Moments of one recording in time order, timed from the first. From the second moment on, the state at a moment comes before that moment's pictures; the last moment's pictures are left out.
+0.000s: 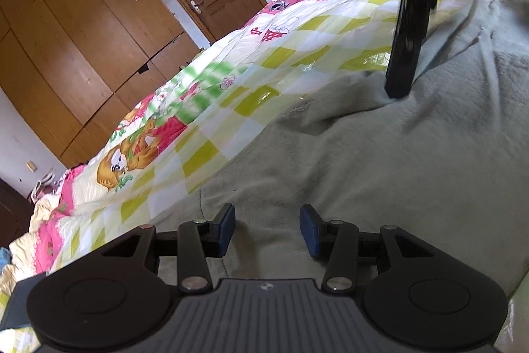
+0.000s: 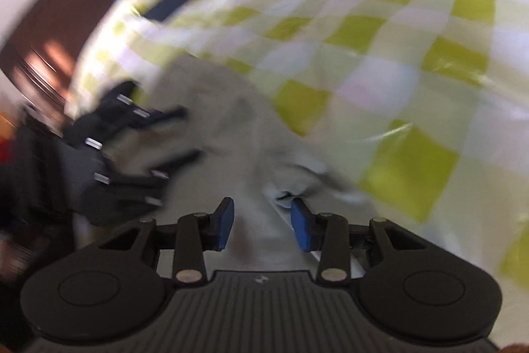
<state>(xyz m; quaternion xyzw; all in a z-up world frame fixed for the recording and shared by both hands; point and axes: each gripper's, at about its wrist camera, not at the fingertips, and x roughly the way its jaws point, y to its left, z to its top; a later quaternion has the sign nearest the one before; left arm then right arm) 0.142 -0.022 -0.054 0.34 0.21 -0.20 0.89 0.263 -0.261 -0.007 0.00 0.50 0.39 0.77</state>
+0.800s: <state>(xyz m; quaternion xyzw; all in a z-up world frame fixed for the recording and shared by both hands) 0.140 -0.015 -0.046 0.33 0.21 -0.20 0.90 0.268 -0.323 0.020 0.22 0.41 0.29 0.84</state>
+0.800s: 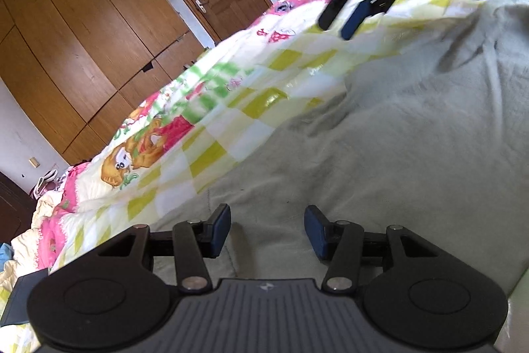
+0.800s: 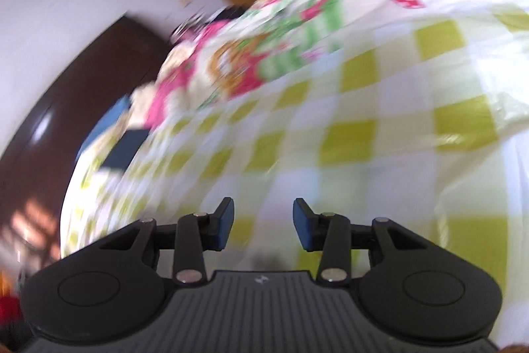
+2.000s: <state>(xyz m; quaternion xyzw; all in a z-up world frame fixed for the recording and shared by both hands) 0.062 -0.117 -0.037 0.44 0.19 -0.26 0.84 -0.126 -0.516 0.023 0.34 0.31 -0.19 0.87</state>
